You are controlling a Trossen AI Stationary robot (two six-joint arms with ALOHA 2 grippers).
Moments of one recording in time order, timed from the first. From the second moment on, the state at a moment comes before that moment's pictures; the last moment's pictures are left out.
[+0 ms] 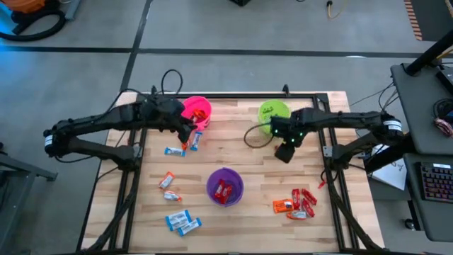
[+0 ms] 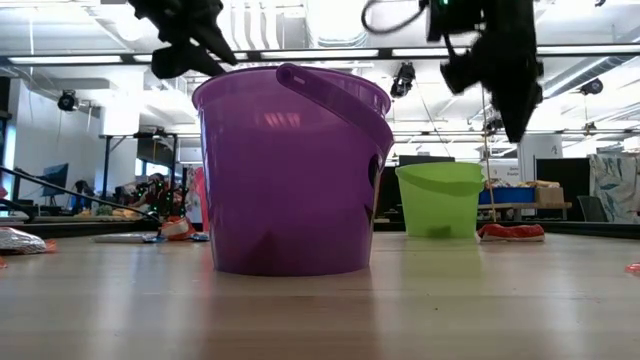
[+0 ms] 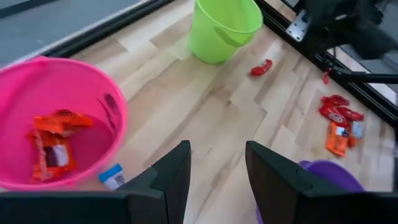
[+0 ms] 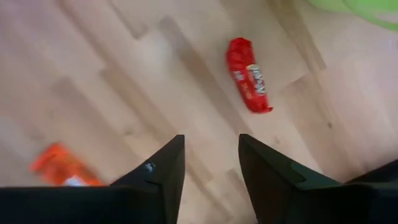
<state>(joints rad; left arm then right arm) 0.24 1.04 1.04 -0.65 -0.07 -0.50 -0.19 1.39 1.11 -1.21 -0.09 0.42</state>
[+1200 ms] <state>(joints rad) 0.13 1.05 1.04 -0.70 -0.11 -0.59 -0.18 1.43 0.65 -0.70 0.03 0.44</state>
